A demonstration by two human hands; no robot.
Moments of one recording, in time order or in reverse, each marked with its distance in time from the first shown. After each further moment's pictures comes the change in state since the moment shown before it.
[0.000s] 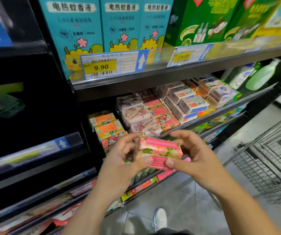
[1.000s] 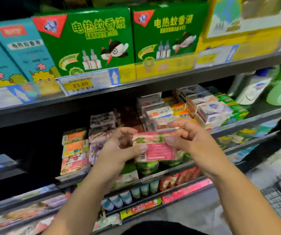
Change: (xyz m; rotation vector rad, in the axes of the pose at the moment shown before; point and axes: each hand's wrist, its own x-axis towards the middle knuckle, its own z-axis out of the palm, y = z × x) left_hand 0.102 0.019 0.159 0.040 0.192 -0.038; right_hand 0.091 0.021 -0.189 0.226 -0.152 -0.014
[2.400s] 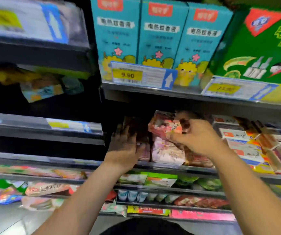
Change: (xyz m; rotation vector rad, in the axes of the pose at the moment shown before) left_hand 0.012 -0.072 -0.173 1.359 0.212 -0.213; right_hand 0.124 0.007 0.157 -0.958 -0.263 -0.197
